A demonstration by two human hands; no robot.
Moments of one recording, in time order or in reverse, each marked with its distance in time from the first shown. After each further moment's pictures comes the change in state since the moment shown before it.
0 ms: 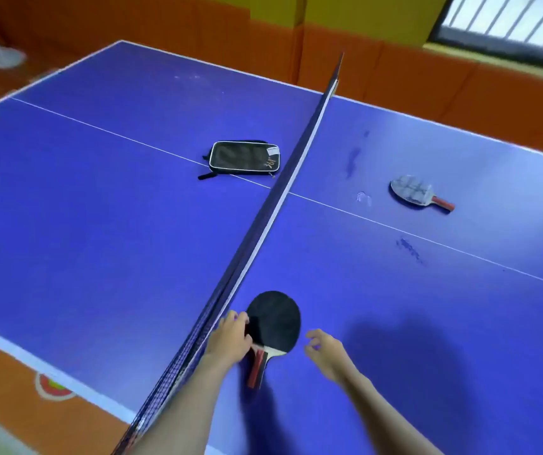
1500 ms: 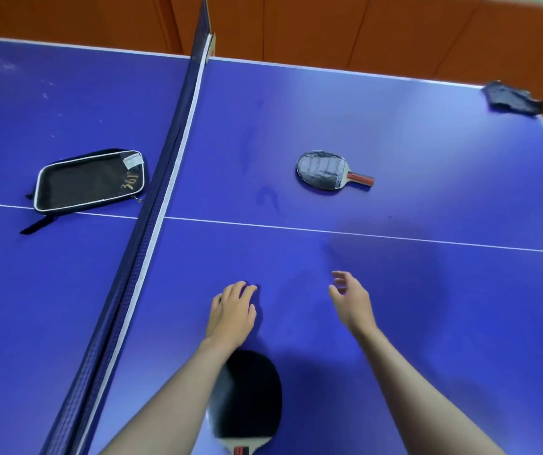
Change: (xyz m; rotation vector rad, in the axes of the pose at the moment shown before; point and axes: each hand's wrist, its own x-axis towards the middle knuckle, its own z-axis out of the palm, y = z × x) left_hand 0.246 0.242 0.043 0.234 0.059 0.359; right_hand 0.182 0.094 -0.269 0.248 0.546 0.071
